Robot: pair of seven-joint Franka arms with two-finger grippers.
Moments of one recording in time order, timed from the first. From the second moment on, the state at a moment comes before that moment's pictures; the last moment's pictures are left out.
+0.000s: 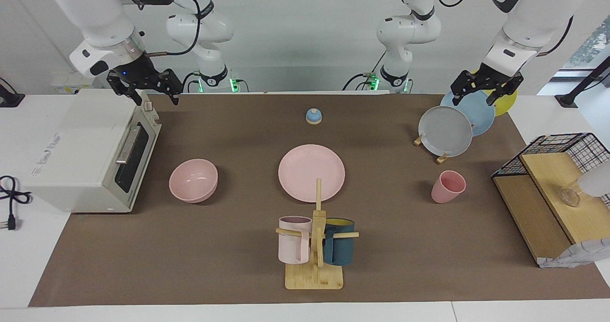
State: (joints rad) left arm -0.01 -0.07 -0.06 -1.66 -0.02 1.54 0.02; right arm 0.00 -0.03 0.02 -1.61 0.02 1.48 0.03
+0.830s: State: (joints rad) left arm -0.01 -0.07 -0.06 -1.66 -0.02 1.54 0.02; right arm 0.16 0.07 0.02 -1.99 0.02 2.10 0.01
